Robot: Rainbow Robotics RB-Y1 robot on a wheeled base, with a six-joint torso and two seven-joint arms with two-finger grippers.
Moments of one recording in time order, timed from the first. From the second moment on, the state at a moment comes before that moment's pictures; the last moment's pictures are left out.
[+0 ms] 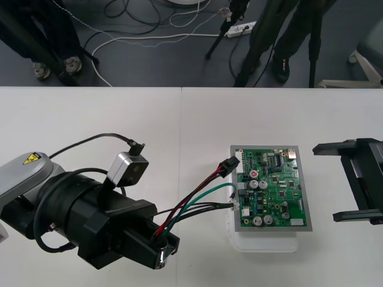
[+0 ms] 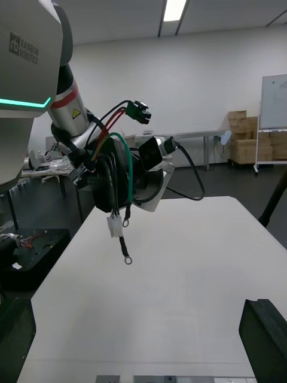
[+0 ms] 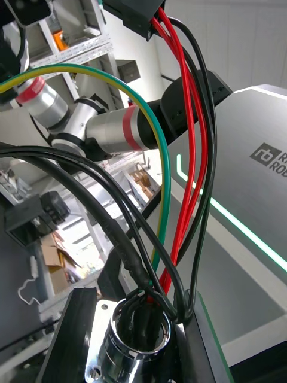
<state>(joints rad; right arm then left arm) -0.04 -0.89 0.02 -1.65 0.62 -1.56 0.19 -0.25 0.83 -0.61 -1.86 -0.56 -1.36 0.77</state>
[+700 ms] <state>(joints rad) -0.24 -0.87 0.17 -1.58 0.53 -1.56 0.07 -0.28 0.83 -0.64 -1.89 -0.56 -1.37 0.88</state>
